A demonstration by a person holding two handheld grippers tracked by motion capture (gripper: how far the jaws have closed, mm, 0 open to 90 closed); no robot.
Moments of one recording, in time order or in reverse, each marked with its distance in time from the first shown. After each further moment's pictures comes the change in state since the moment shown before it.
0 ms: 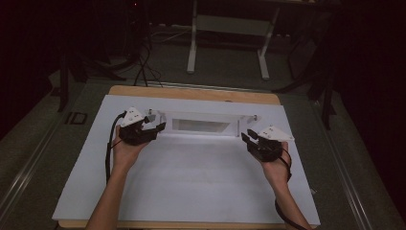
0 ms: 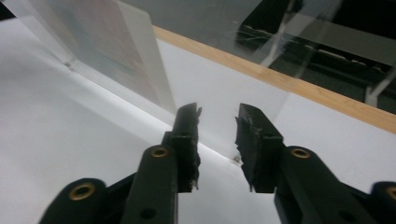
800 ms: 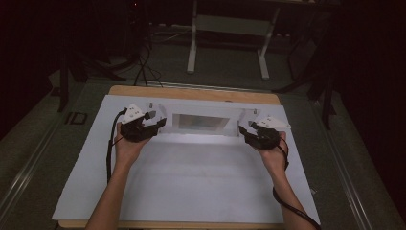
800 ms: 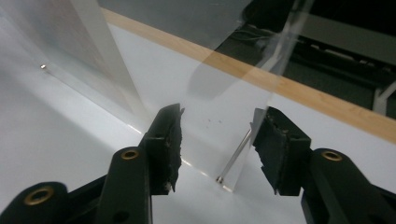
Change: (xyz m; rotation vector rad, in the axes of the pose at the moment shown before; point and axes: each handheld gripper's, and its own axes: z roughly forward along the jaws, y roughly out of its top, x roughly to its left) left arm 0.005 0.004 0.008 -0.024 0.025 -0.010; right arm -0.026 0.005 0.036 -0.006 0.034 -0.004
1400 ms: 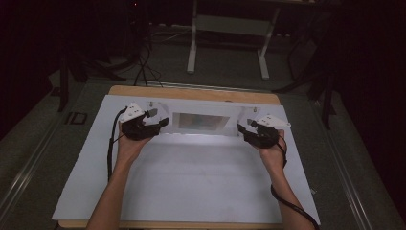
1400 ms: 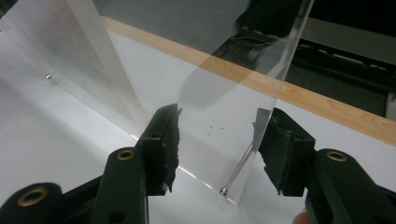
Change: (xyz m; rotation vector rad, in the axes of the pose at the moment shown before) left arm 0.005 -0.002 0.007 -0.055 -0.064 -0.007; right arm -0.006 -0.001 0.008 -0.028 0.029 0.028
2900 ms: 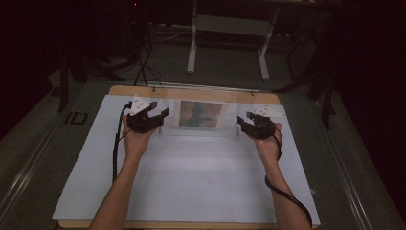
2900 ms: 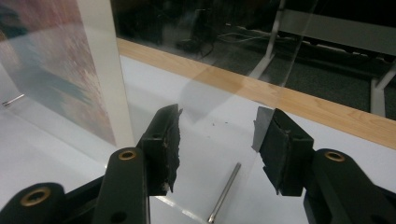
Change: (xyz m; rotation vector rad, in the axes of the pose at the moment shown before) left arm 0.002 0.010 0.022 0.003 0.174 -0.037; right arm -0.008 0.014 0.023 0.009 -0.064 0.066
